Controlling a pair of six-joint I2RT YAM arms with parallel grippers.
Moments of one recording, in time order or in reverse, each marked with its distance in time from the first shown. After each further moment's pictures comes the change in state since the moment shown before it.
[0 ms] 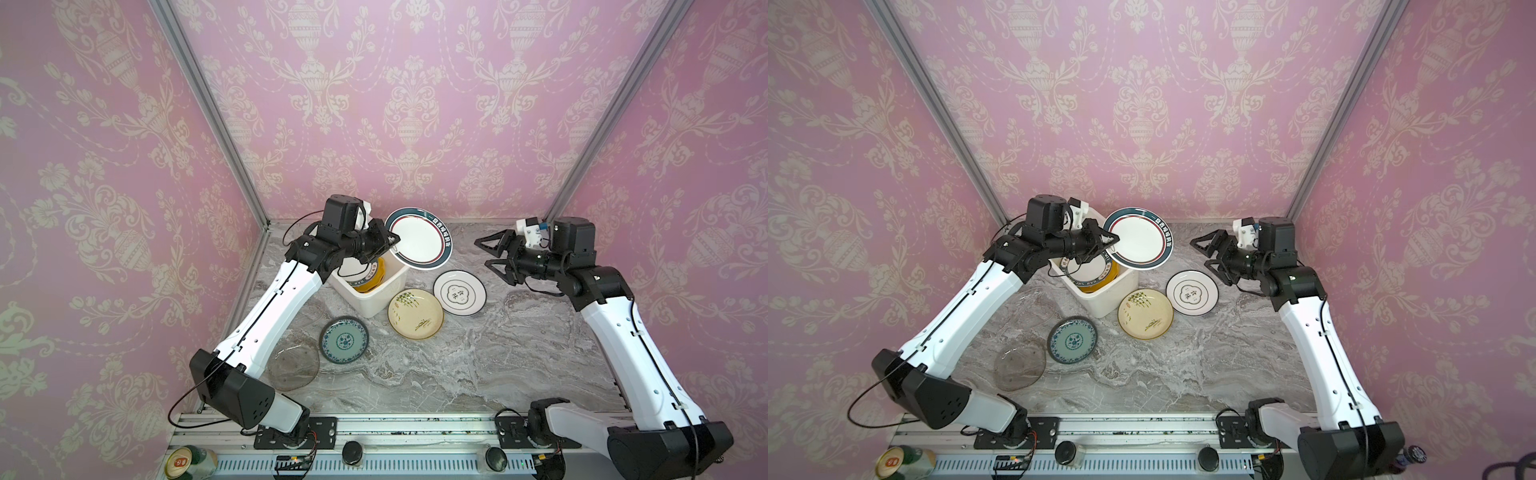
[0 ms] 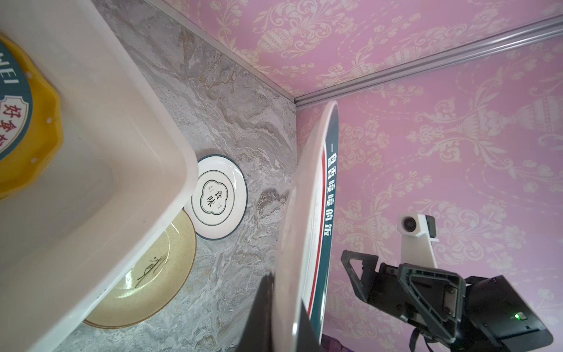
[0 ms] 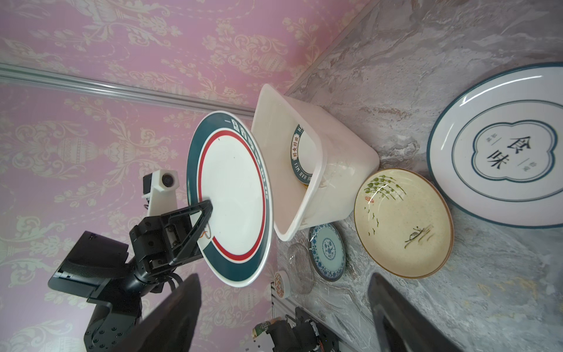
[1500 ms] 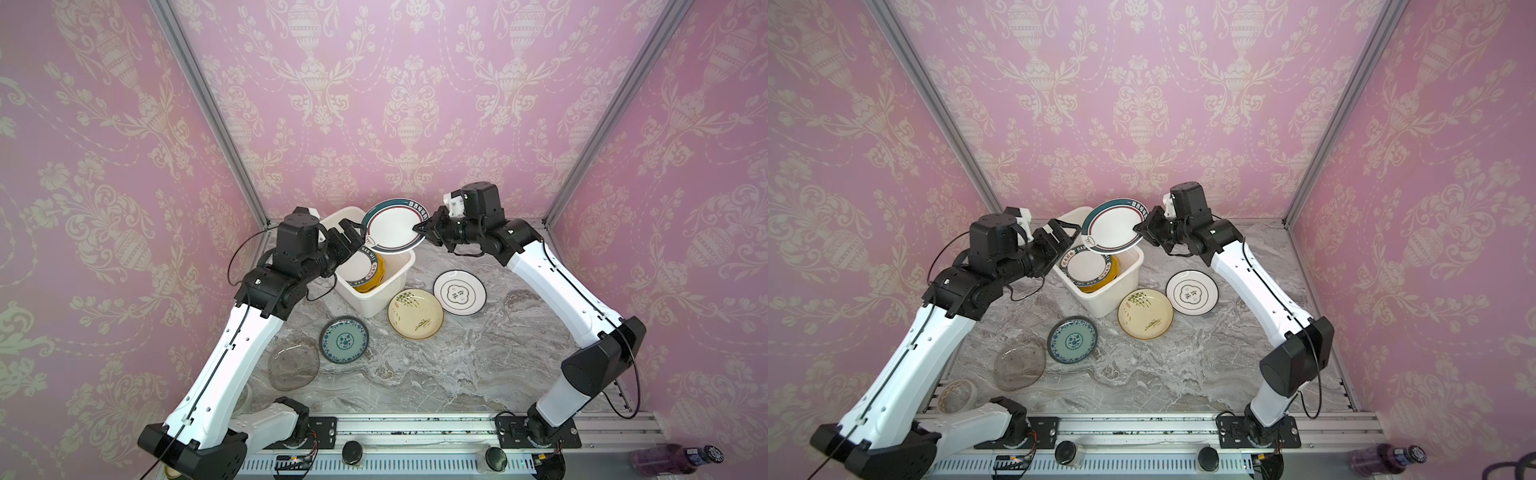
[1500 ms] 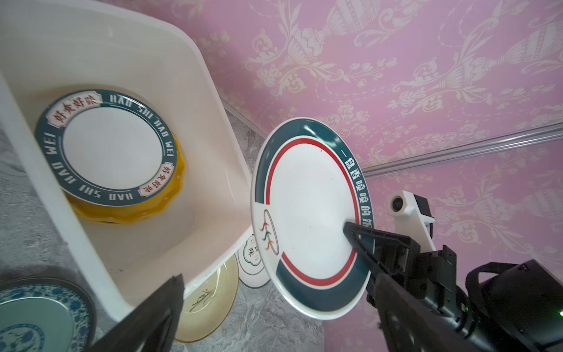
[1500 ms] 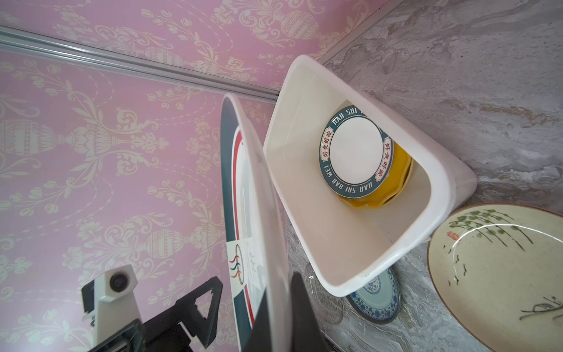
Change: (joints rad) left arm 0.064 -0.338 -0.118 -0.134 -0.420 0.055; right arm 0.388 0.543 0.575 -0.009 0.311 0.144
